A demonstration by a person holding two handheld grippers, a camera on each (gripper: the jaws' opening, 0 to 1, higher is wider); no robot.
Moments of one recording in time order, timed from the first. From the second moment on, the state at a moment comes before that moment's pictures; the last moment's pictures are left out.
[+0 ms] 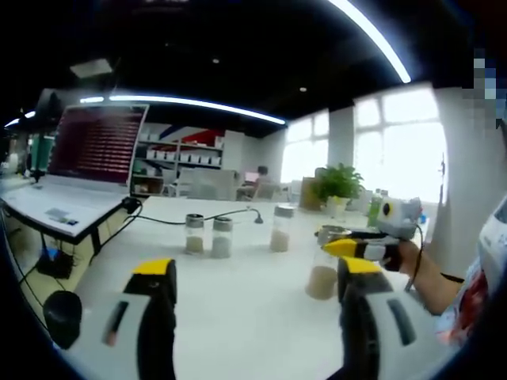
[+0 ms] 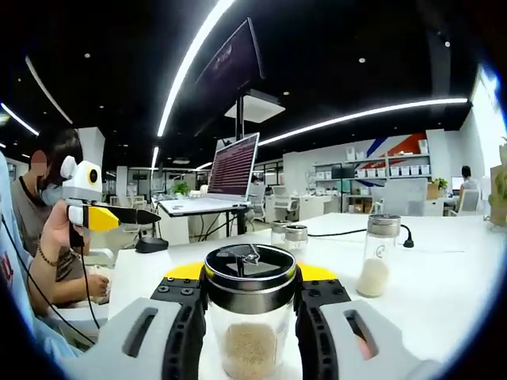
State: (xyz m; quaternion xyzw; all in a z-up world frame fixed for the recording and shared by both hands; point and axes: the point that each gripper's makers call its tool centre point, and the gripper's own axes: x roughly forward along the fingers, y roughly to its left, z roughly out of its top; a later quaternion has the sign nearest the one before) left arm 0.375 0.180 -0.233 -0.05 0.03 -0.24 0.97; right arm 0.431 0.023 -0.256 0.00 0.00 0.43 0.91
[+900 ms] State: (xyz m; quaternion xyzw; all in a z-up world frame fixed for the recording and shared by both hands) left arm 0.377 0.186 -0.230 -0.06 0.02 -0.23 0.97; right arm 0.437 0.020 -0.257 0.00 0.00 0.36 0.93
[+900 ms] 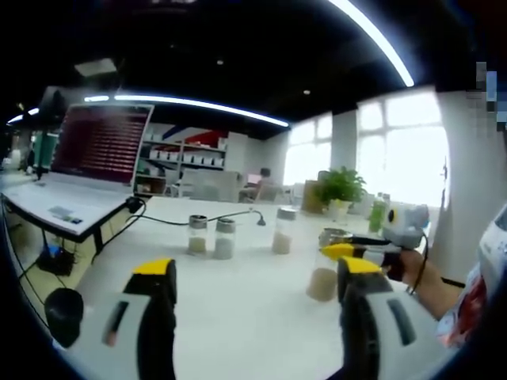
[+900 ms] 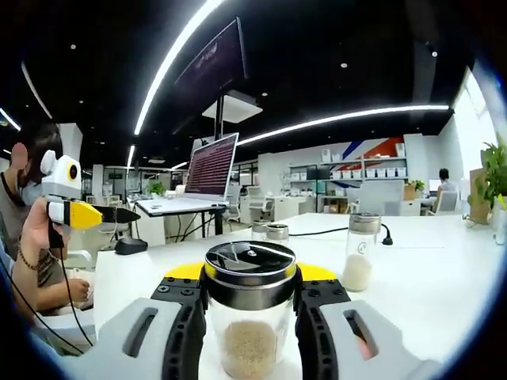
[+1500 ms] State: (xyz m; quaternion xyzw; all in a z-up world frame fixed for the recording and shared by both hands) left arm 0.378 0.186 -0.230 -0.07 0.02 -0.23 0.97; right arm 0.440 0.013 -0.258 0.00 -0.01 0.30 0.95
